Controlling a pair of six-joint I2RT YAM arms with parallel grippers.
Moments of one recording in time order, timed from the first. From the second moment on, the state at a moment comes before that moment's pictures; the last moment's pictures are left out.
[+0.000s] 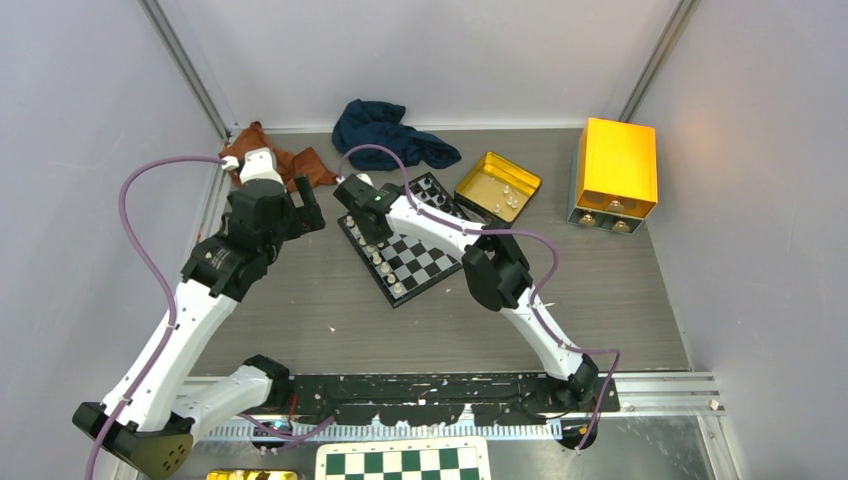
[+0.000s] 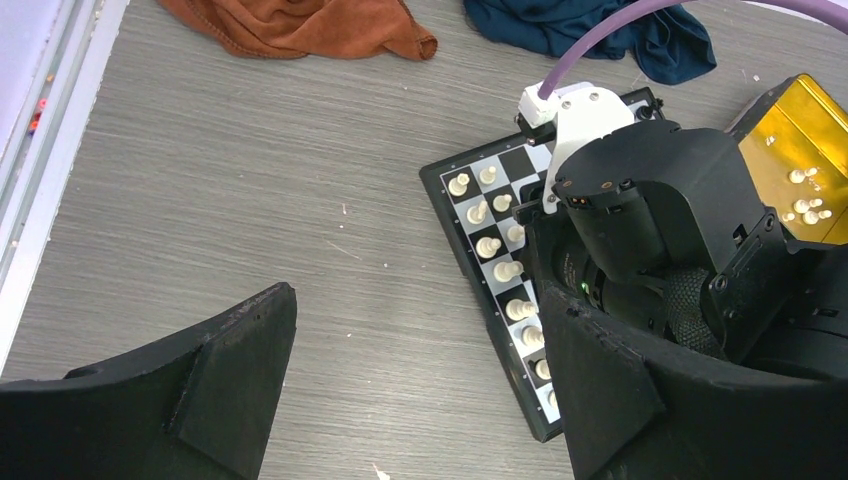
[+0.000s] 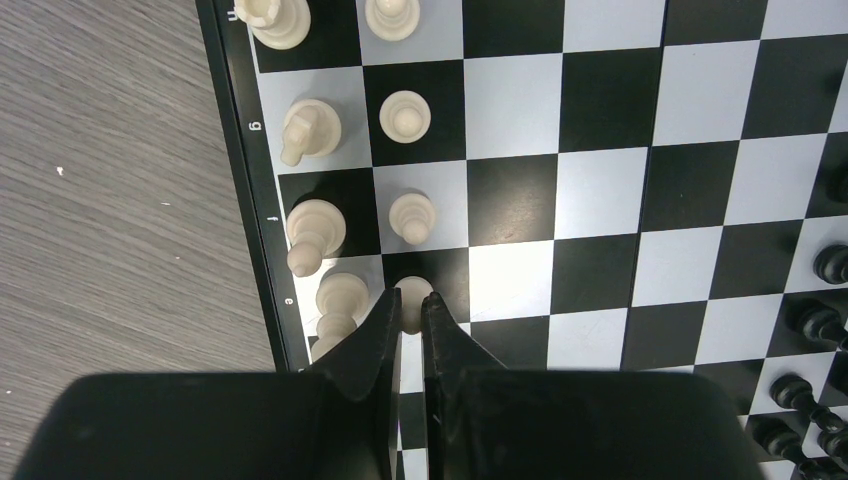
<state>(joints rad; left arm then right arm) -0.44 0.96 1.15 -0.71 -0.44 -0.45 0.91 2.41 2.17 -0.85 0.26 0.31</state>
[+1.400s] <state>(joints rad) -0.44 0.99 1.18 -0.71 -0.44 -0.44 0.90 2.39 2.19 -0.86 0.29 0.28</state>
